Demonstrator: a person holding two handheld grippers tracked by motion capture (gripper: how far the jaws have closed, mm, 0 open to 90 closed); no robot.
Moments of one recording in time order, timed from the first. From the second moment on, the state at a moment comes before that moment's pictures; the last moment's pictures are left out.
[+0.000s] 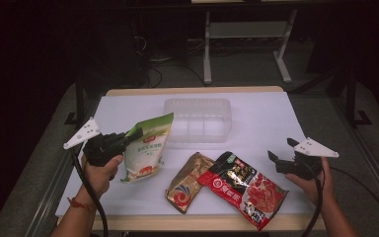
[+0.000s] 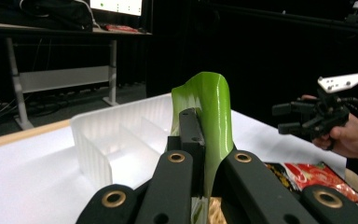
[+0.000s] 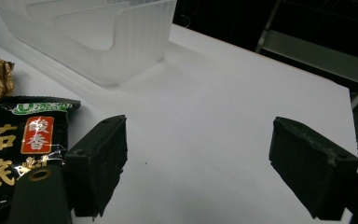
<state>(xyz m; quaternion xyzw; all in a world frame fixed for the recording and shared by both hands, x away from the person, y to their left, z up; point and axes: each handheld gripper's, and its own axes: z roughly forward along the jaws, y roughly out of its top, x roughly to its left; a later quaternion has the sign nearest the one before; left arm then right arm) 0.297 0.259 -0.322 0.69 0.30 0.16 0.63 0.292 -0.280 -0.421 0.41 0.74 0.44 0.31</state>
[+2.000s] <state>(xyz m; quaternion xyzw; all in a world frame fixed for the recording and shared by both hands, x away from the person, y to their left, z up) 0.471 0.145 -0.313 0.65 0.38 0.22 0.62 0.290 -0.280 -0.424 0.40 0.75 0.44 0.29</state>
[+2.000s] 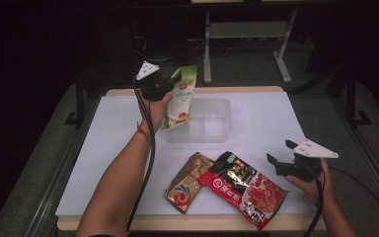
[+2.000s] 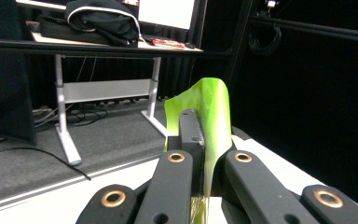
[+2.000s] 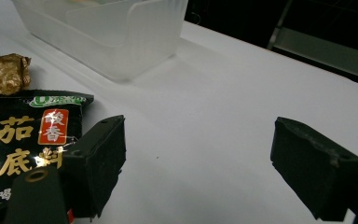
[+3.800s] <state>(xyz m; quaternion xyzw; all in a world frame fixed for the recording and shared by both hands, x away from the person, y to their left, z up) 0.407 0.202 -0.369 0.70 0.33 0.25 0.59 0.294 -0.270 -0.430 0.39 0.77 0.41 0.28</state>
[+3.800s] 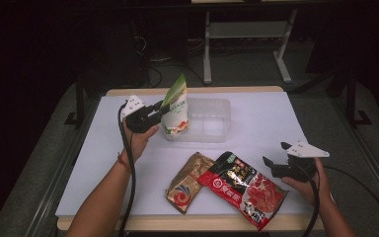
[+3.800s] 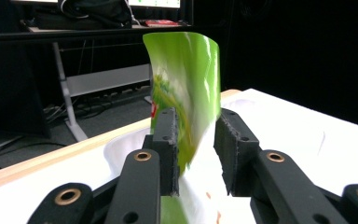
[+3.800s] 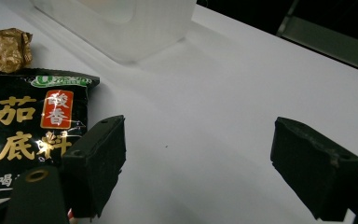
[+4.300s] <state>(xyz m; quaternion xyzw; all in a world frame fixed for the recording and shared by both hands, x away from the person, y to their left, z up) 0.359 0.232 -0.377 0.76 0.28 0.20 0.55 0.294 -0.269 -0.431 0.39 0.78 0.41 0.28</state>
